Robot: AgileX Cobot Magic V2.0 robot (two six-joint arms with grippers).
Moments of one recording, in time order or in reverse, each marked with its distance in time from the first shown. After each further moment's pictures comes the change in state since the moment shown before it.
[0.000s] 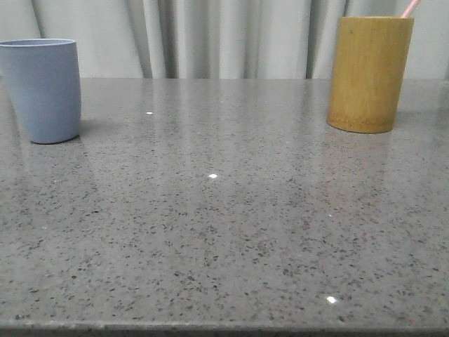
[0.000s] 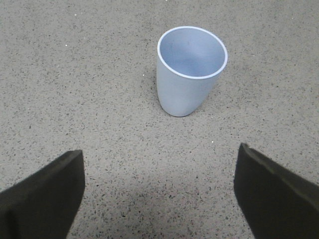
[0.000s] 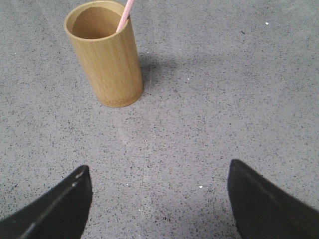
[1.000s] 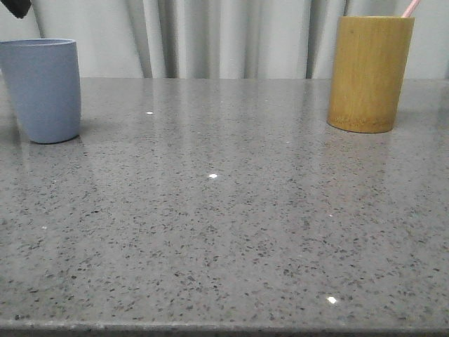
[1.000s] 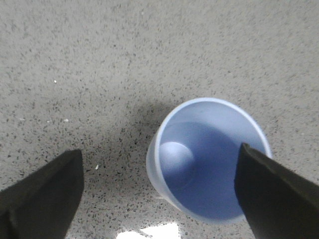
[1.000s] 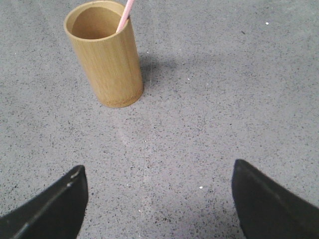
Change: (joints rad) left arm 0.000 0.682 -0.402 -0.118 -0.002 0.053; right arm 0.000 0.000 0.000 0.000 -0.002 0.000
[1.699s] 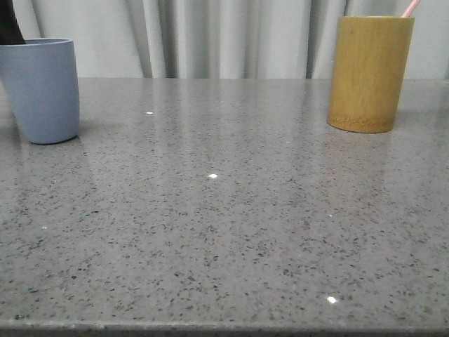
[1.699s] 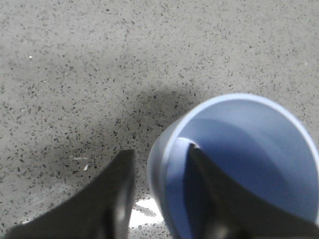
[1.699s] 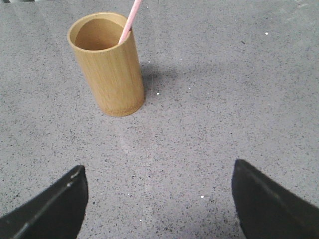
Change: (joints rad) left arm -0.016 0.109 -0.004 -0.004 -0.004 0.001; right arm 0.000 0.000 0.000 0.000 -0.029 0.000
